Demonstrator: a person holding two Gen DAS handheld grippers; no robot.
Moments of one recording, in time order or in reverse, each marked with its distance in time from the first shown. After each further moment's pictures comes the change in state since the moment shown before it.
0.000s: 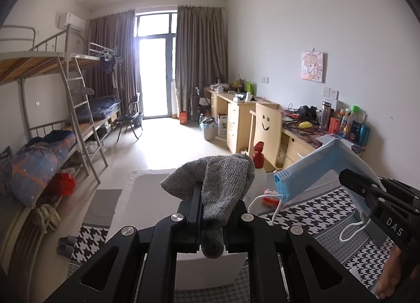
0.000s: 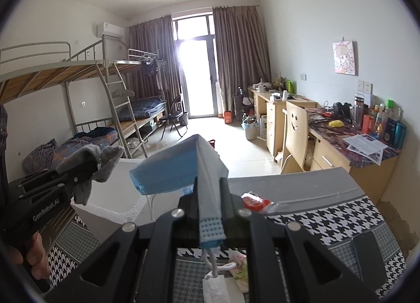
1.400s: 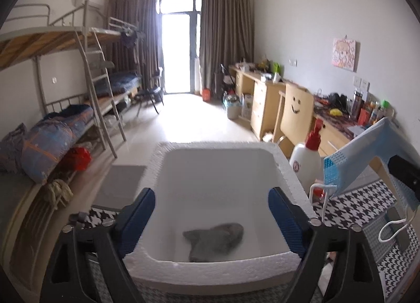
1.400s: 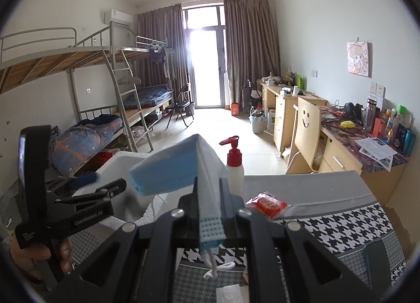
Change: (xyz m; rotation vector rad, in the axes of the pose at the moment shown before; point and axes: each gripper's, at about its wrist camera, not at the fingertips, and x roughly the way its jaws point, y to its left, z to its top) left arm 0.051 0.049 -0.014 -0.066 0.109 0.115; right arm 0.035 0.023 0.008 -0.044 0.058 0.022
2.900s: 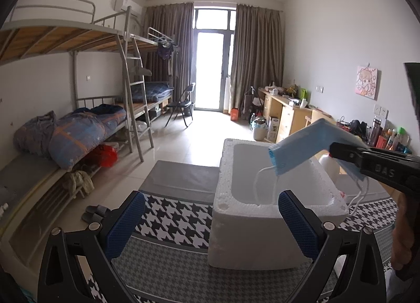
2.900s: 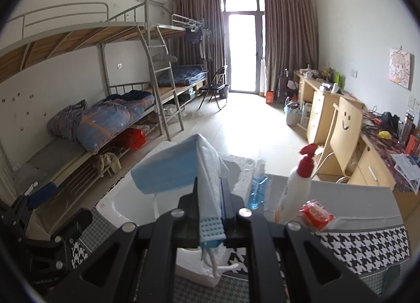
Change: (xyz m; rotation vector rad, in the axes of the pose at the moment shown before) left arm -0.057 0.054 -0.038 -0.113 -0.103 0.124; right arm 0.045 0.061 0.014 -0.112 0.114 0.176
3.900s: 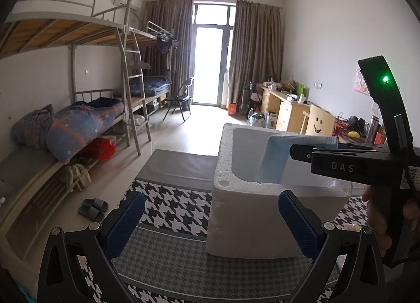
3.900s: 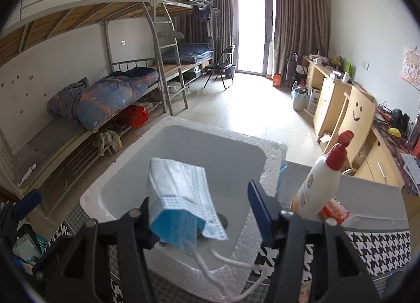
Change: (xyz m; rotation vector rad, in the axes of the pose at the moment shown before) left arm 0.001 0.001 -0.015 -0.010 0.031 -0.017; right arm 0.039 0.010 -0.003 -0.050 0.119 0.013
